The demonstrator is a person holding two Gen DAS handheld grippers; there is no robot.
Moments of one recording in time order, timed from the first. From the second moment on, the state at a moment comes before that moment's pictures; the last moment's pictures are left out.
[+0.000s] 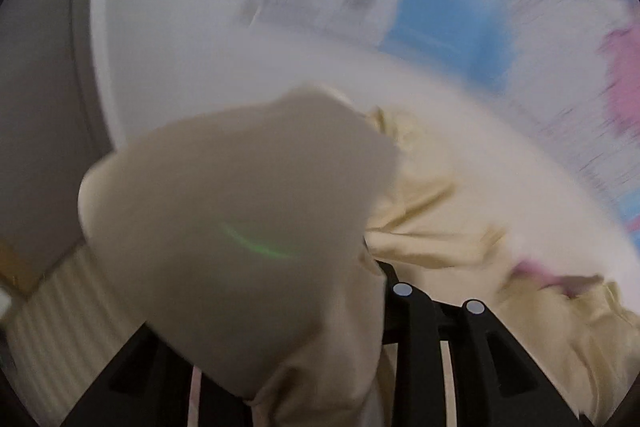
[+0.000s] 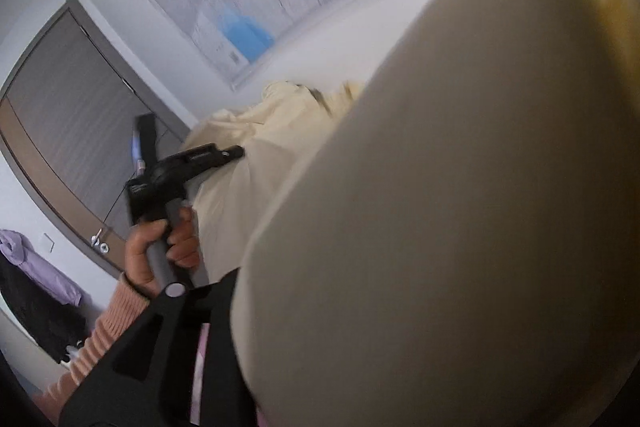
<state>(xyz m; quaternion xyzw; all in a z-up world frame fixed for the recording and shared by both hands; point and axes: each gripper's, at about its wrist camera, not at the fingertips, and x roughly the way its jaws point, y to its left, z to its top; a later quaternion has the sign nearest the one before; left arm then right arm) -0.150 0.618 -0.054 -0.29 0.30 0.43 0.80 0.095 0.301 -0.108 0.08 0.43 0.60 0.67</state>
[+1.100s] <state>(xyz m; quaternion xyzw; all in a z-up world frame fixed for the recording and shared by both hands) -0.152 0.523 -0.046 -0.20 0.36 0.41 0.82 0.160 0.176 -0.111 0.14 0.46 0.57 0.67</state>
